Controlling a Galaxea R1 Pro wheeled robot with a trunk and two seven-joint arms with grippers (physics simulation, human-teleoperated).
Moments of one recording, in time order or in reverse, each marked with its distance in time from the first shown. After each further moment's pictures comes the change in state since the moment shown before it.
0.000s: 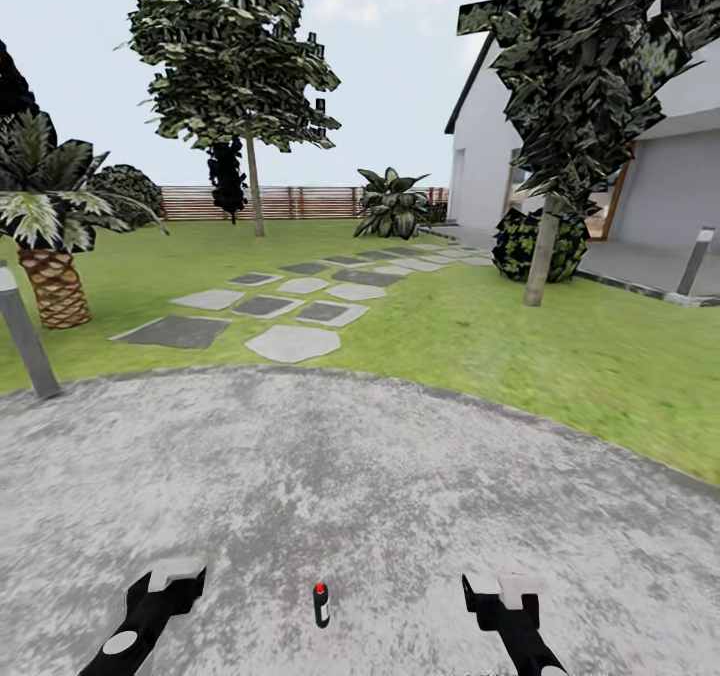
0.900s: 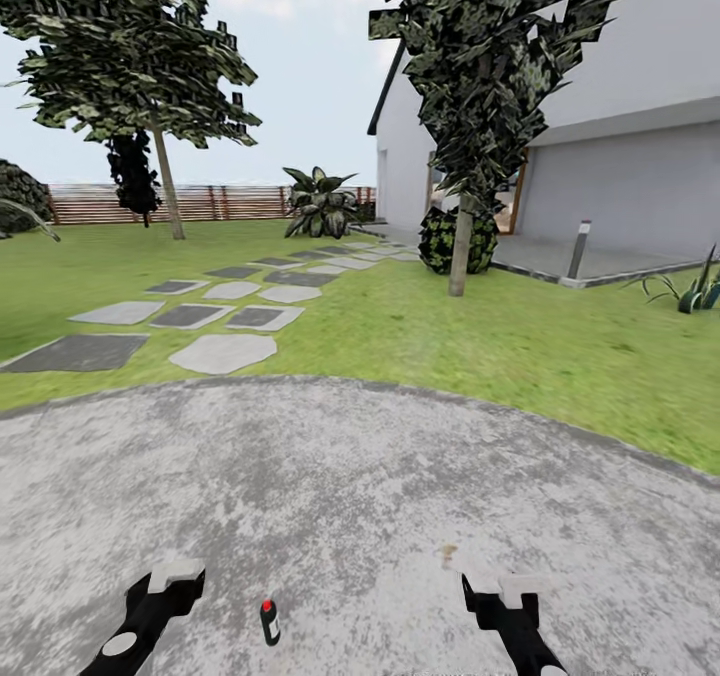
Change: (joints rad) left arm 0.003 0.000 0.000 0.000 0.000 0.000 0.001; right arm -0.001 0.001 0.000 -0.001 -0.001 0.000 0.000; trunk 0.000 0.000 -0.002
